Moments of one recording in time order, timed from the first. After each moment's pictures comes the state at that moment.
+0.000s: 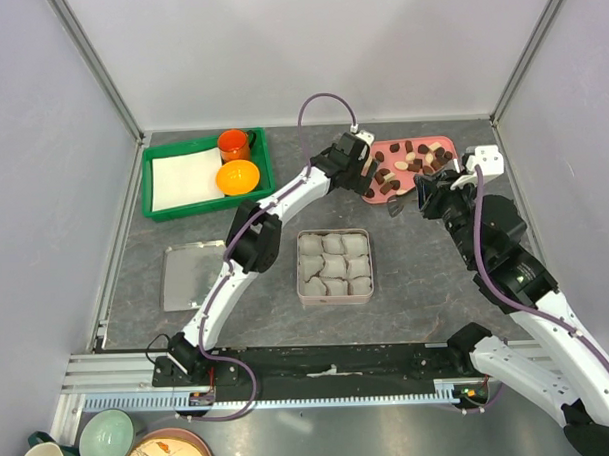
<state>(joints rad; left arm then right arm) -0.70 2.65 2.39 -0.52 -0.14 -0.09 0.55 0.74 0.95 -0.23 0.35 0.23</state>
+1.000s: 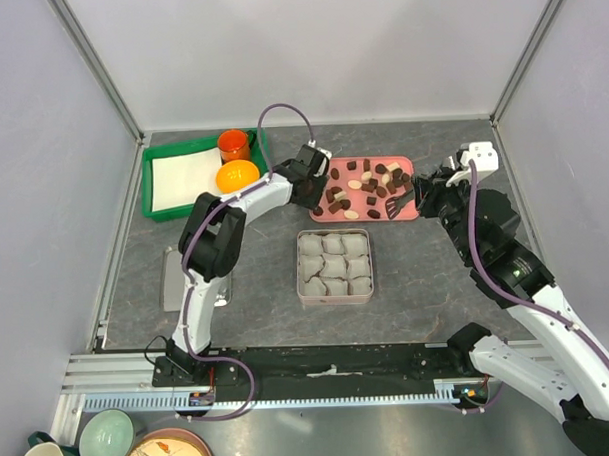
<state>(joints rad) -0.60 2.23 1.71 -0.45 -0.18 -0.06 0.55 0.77 0.98 -0.27 0.35 0.25</state>
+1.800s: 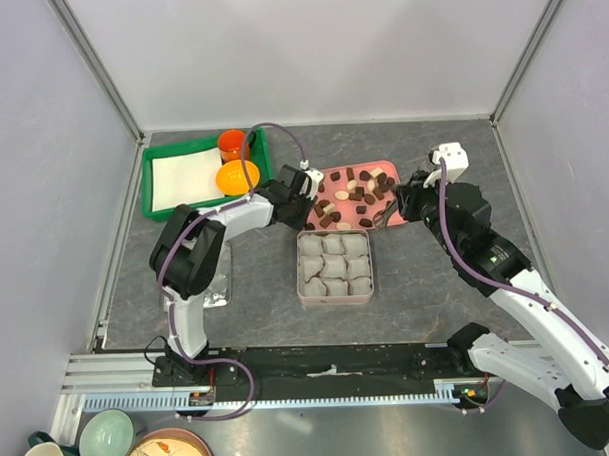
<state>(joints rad) -0.58 1.98 1.30 -0.26 0.00 0.03 0.55 0.87 0.93 -0.26 0.27 0.28</state>
